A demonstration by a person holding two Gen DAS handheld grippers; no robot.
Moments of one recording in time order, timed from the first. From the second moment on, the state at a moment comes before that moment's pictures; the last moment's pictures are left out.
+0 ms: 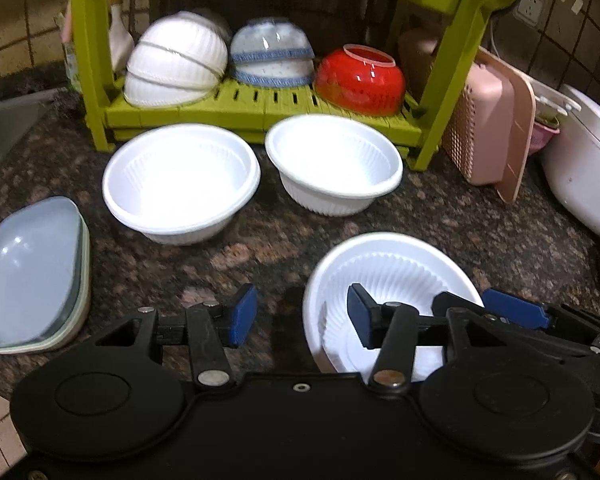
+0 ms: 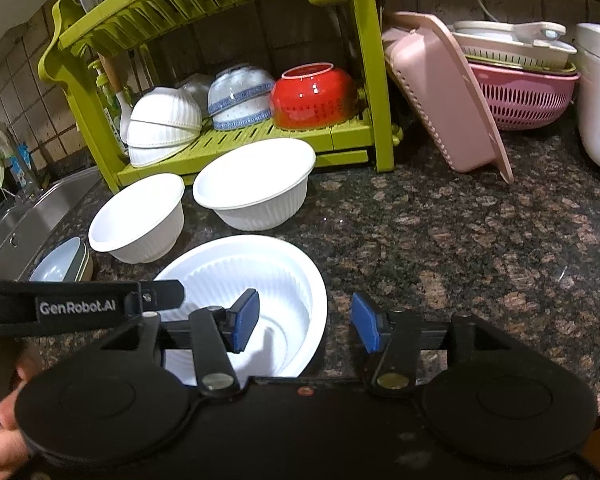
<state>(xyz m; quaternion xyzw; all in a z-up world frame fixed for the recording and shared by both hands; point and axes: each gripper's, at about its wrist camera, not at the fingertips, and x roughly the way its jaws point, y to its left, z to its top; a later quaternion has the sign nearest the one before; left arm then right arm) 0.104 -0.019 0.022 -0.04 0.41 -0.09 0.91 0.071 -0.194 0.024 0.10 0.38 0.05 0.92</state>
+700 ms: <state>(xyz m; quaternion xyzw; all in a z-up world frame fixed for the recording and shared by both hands) 0.126 0.022 0.056 -0.10 0.36 -0.05 0.93 0.088 -0.205 0.063 0.13 0.31 0.04 0.94</state>
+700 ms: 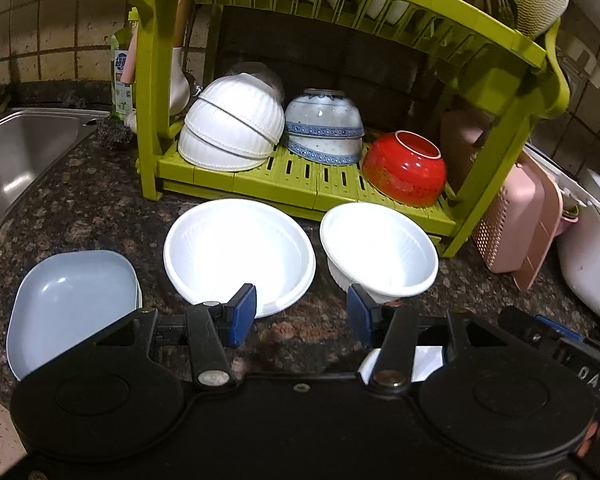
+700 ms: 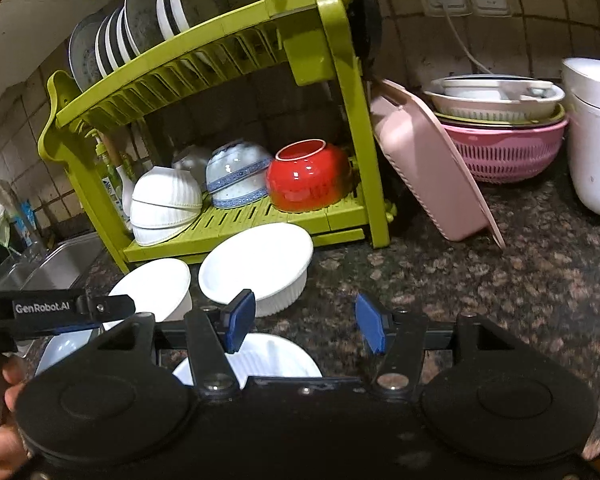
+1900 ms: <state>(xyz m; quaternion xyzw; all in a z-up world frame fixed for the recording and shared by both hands) 0.269 -0.037 0.036 -0.01 0.43 -0.11 0.90 0.211 -0.216 0.030 0.17 0.41 0.07 0.90</state>
